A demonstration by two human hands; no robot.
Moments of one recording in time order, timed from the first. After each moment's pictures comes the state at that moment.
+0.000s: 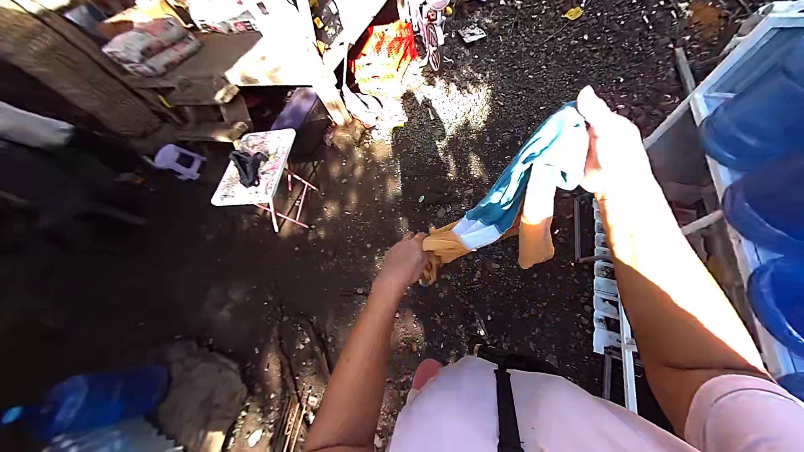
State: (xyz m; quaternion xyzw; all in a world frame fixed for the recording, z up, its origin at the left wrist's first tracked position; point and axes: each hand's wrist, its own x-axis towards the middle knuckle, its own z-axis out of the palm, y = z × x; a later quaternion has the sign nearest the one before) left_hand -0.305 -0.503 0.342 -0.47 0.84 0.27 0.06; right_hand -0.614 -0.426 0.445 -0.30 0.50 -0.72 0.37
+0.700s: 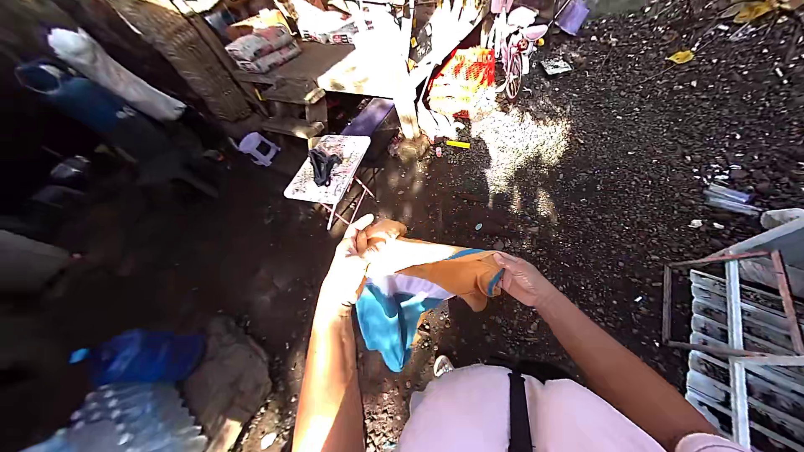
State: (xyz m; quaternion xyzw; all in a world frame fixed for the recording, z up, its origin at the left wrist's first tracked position) left_hand -0.048 -0.677 0.373 -0.47 0.55 0.54 -0.43; right_hand -0.380 -0.618 0.241 -0.27 0.45 -0.51 0.68
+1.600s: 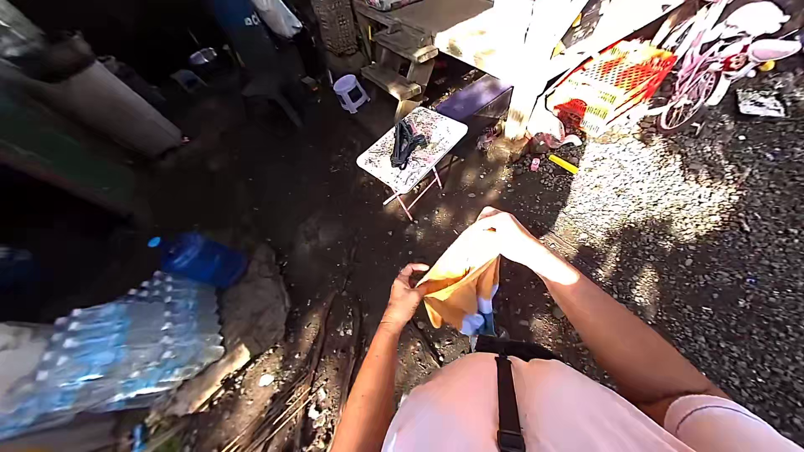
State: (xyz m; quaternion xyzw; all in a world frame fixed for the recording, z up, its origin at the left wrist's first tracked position) left_hand 0.013 -0.868 0.205 -0.61 0.45 0.45 -0.46; right_hand -0.223 -1.006 0.301 -0.78 0.38 -0.29 0.40
